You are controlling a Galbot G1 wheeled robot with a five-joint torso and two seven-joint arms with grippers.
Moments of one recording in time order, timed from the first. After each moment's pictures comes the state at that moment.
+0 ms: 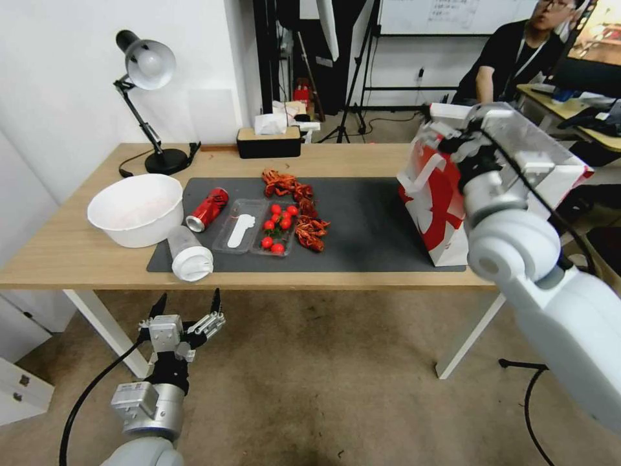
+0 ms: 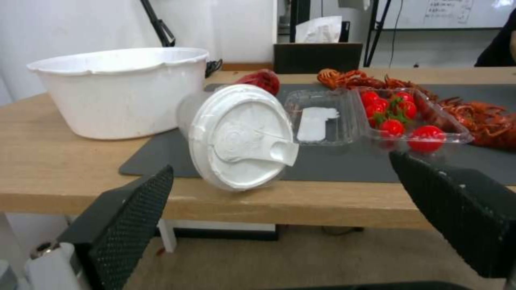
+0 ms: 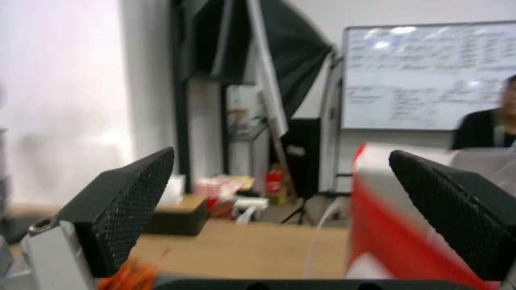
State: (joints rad) left arm 1.77 -1.57 -0.61 -2.25 -0.12 0.03 0.00; right arm -0.84 0.80 0.21 2.13 0.77 -0.19 0.41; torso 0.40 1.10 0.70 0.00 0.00
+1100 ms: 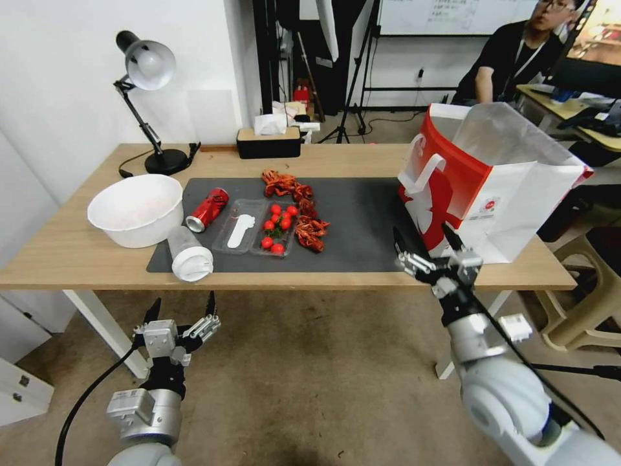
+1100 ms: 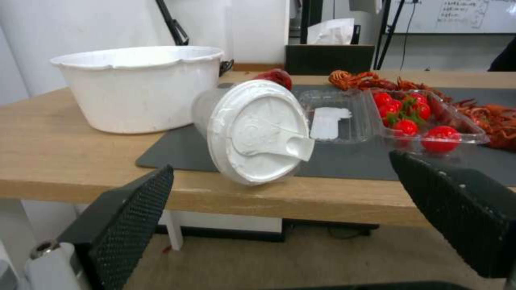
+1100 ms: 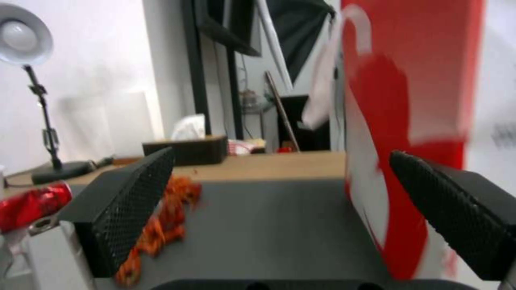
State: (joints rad) left arm 1.79 -1.60 -0.63 -2.24 -0.12 0.00 0.00; right arm -1.48 0.95 0.31 2.16 0.48 0.24 0.32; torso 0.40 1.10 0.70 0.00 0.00
